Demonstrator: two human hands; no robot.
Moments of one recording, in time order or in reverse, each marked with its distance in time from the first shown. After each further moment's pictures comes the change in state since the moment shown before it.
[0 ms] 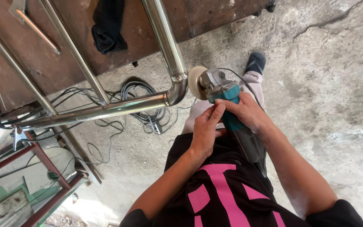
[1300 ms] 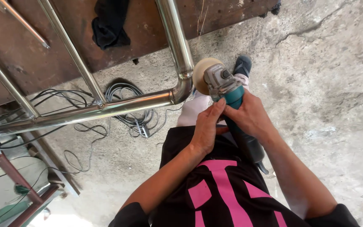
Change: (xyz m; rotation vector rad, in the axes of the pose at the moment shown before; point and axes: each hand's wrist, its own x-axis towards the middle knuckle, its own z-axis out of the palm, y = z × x) left_hand 0.004 0.011 -0.018 -0.086 -0.217 0.055; right_hand -0.011 -0.009 0.030 -0.462 0.295 0.149
